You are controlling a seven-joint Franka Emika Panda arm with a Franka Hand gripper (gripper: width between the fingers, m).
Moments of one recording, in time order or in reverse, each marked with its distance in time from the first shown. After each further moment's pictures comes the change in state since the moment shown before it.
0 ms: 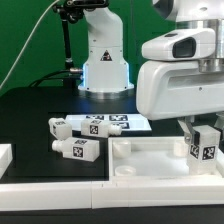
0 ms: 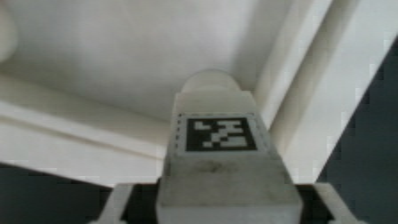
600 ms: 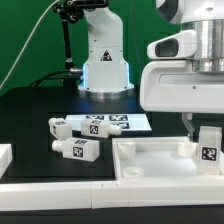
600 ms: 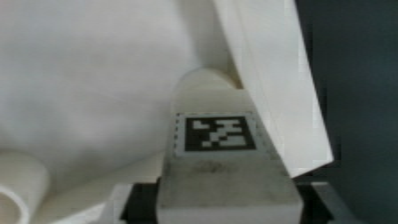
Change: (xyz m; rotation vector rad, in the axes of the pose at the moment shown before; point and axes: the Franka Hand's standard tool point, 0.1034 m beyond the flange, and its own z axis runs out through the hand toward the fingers) arm 0.002 -0.007 0.001 -0.011 0.043 0.757
